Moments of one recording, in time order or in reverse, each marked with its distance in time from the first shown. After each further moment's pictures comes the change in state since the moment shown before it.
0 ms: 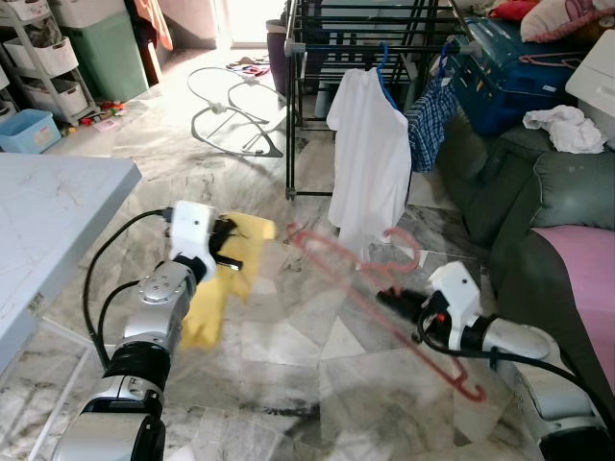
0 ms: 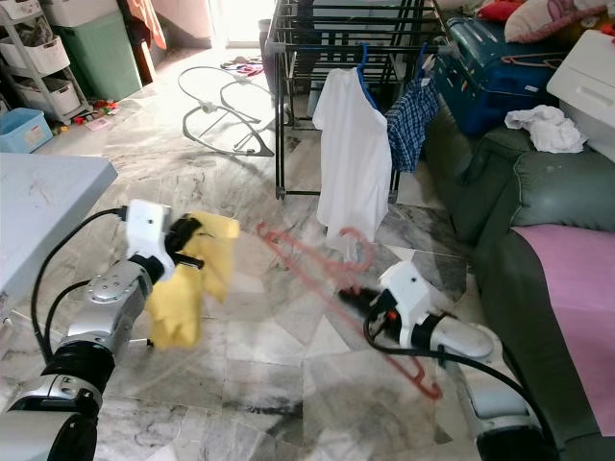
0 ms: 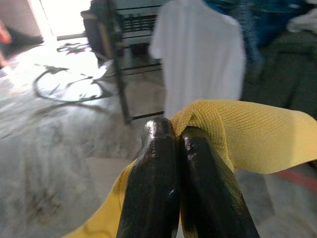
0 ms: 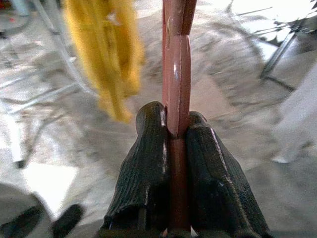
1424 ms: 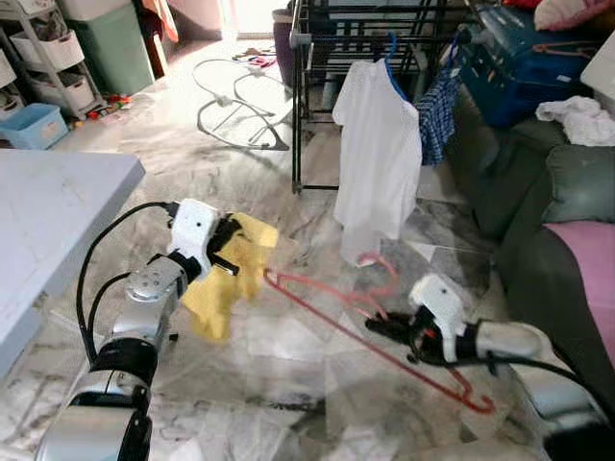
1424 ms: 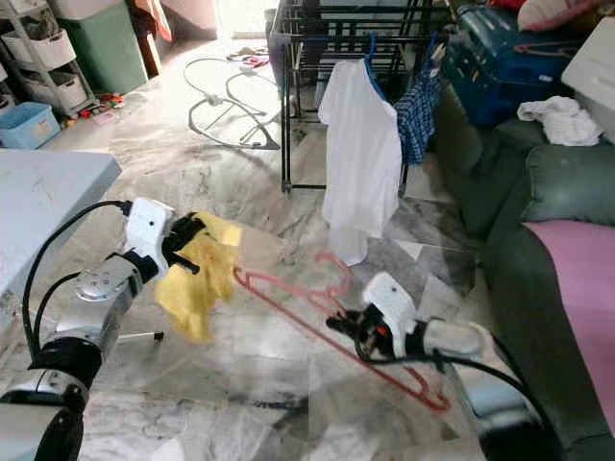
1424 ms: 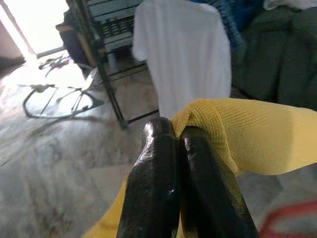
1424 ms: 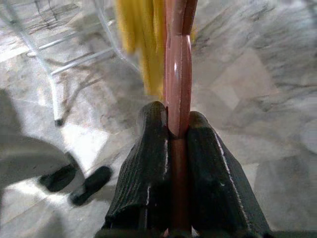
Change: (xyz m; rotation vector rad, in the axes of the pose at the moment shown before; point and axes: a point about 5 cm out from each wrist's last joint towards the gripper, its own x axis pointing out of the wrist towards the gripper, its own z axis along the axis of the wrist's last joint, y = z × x) left arm -0.006 0.006 0.008 0.139 -0.030 -0.125; right arm 0.010 0.007 0.002 -0.051 0.134 0.127
